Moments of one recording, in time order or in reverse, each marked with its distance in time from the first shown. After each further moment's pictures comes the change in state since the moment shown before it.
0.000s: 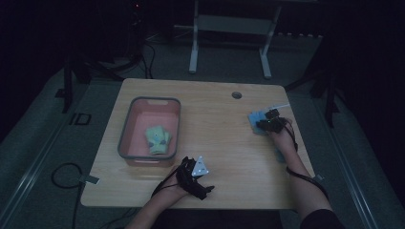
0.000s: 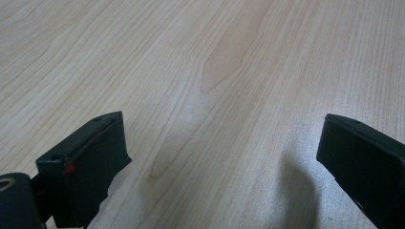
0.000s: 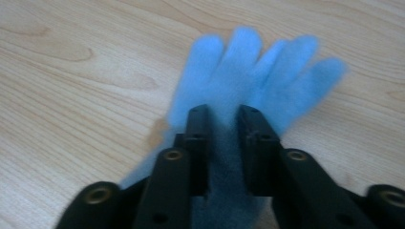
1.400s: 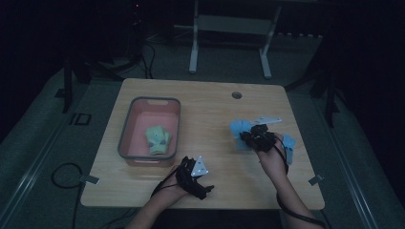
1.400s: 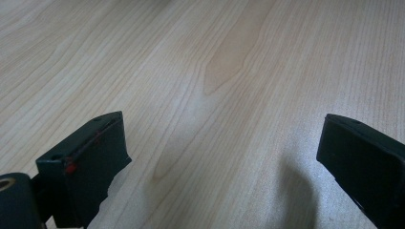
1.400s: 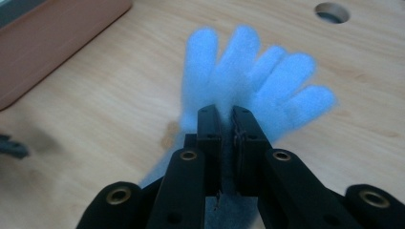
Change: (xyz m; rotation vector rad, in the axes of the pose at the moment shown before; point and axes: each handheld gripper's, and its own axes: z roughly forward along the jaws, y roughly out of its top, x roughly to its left) left arm 0.000 0.000 -0.002 -0.009 0.009 0.008; right arm 0.148 -0.004 -0.109 -0.104 0.057 -0.045
